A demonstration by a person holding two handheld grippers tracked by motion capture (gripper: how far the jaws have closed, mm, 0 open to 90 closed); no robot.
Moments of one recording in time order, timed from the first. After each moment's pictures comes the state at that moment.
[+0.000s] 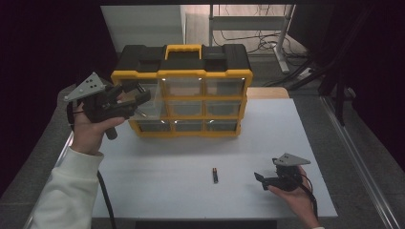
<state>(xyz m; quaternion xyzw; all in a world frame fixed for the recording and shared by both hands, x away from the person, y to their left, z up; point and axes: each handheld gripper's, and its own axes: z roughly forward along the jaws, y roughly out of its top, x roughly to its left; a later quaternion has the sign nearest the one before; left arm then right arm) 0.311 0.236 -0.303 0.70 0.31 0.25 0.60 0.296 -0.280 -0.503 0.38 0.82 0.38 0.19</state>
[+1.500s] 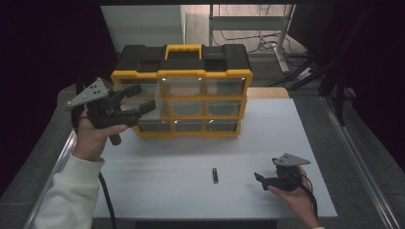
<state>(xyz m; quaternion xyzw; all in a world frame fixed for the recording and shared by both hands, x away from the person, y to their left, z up) 0.300 0.226 -0.313 0.70 0.29 0.21 0.62 0.296 -0.281 -0.503 0.38 0.82 0.38 0.19</state>
